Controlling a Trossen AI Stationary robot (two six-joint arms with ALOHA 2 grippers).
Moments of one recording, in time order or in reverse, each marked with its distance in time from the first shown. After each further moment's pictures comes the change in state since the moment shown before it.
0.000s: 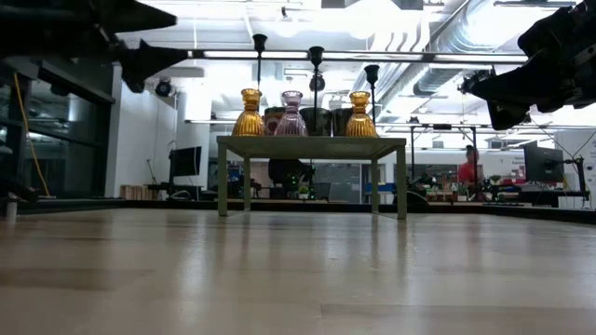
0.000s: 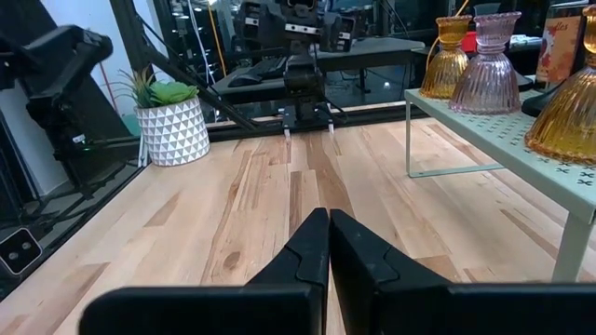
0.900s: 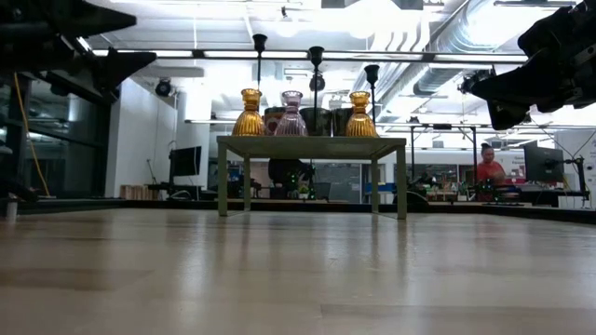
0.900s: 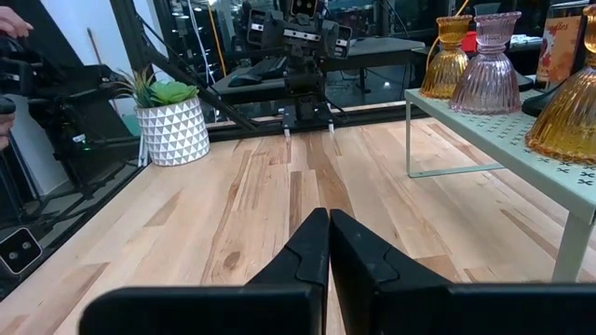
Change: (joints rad) left arm 0.015 -0.526 -0.122 -0.319 0.056 -0.025; right arm 0.000 0.000 0.000 0.000 0.000 0.000
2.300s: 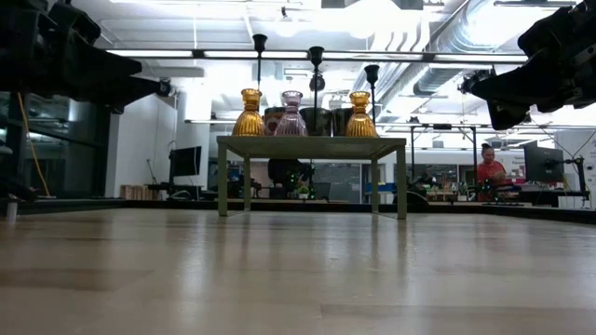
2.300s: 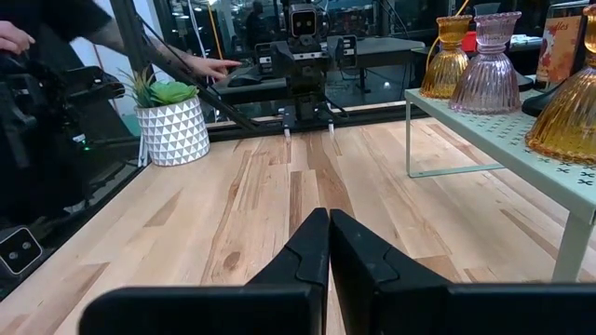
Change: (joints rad) left arm 0.123 0.000 -0.066 -0.099 0.119 0.232; right arm 0.000 0.000 0.000 0.000 0.000 0.000
